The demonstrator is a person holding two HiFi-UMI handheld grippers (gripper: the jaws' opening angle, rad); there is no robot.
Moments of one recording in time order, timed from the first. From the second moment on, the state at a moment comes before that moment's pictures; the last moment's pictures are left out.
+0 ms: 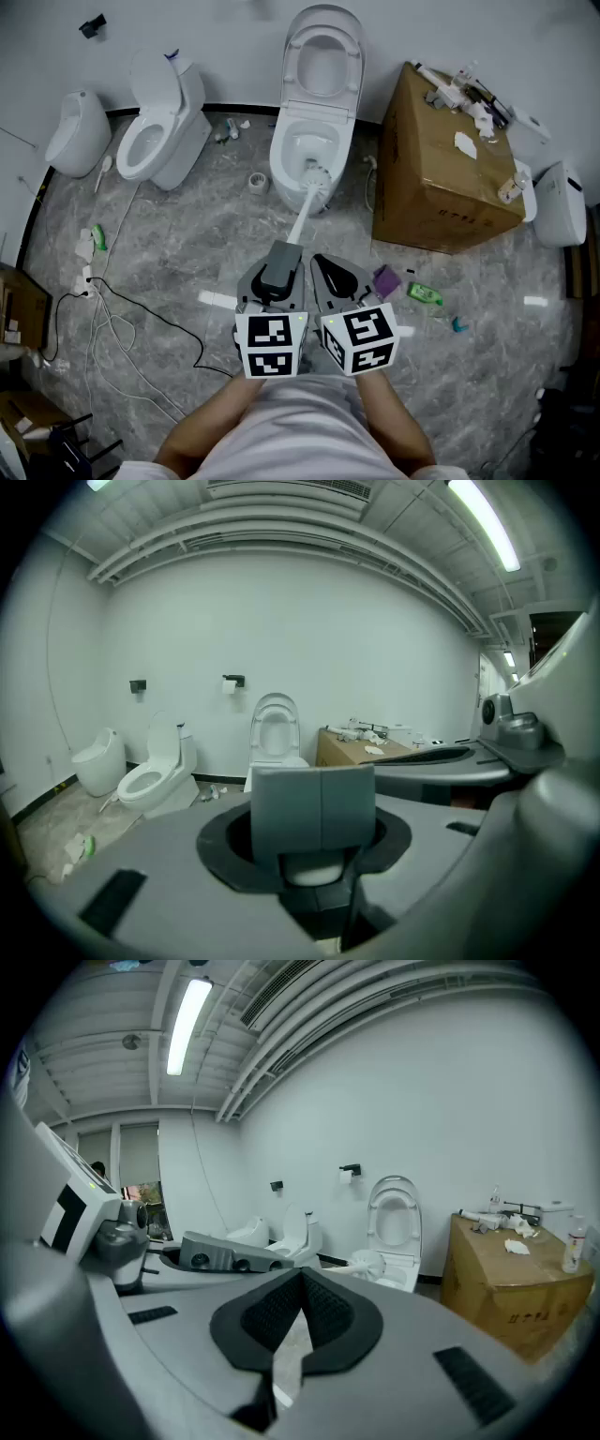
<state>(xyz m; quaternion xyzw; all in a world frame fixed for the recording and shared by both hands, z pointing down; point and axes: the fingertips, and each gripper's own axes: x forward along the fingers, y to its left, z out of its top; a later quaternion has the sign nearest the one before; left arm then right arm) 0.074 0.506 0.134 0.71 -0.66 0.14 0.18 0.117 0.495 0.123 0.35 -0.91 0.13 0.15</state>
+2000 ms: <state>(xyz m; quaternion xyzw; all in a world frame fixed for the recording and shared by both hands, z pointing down) 0.015 0.245 0.213 0.68 -0.65 0.20 0.26 0.073 0.221 0.193 0.35 -0.90 0.19 0.19</state>
